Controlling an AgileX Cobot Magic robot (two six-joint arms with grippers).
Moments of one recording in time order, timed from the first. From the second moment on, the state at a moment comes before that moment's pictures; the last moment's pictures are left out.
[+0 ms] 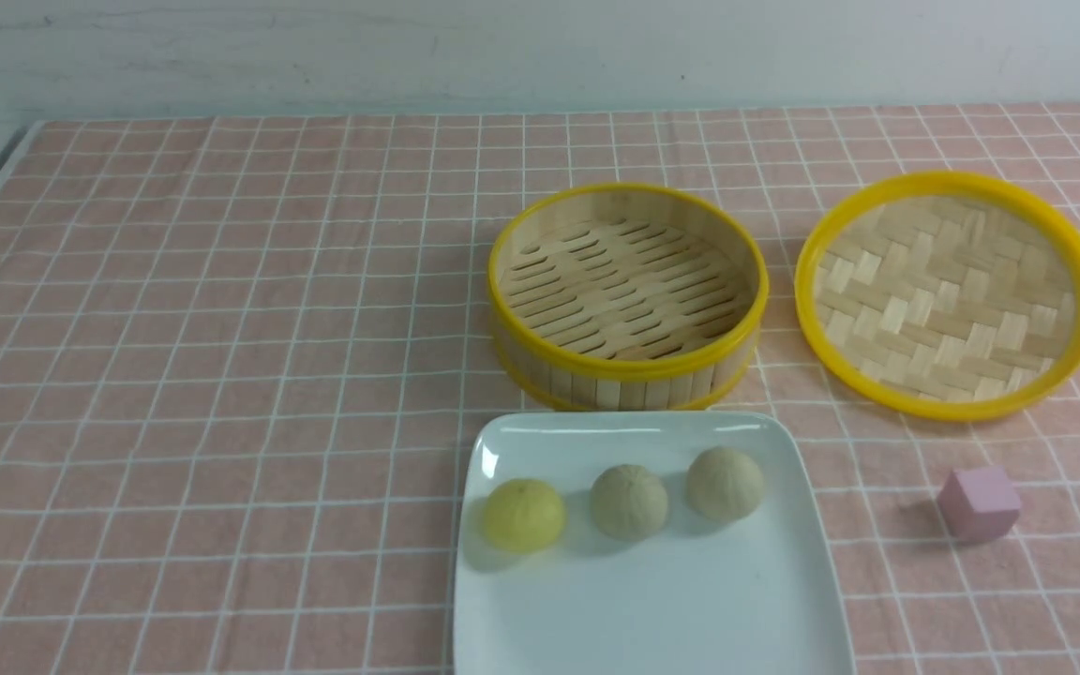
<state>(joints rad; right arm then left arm) 0.61 0.20 -0.26 -0.38 0.57 0.50 -0.49 1.27 -1.68 0.38 0.98 -0.01</state>
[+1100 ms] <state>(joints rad) 0.61 0.20 -0.24 -0.25 0.60 0.50 -0.49 1.27 -1.68 0.37 0.93 -0.03</state>
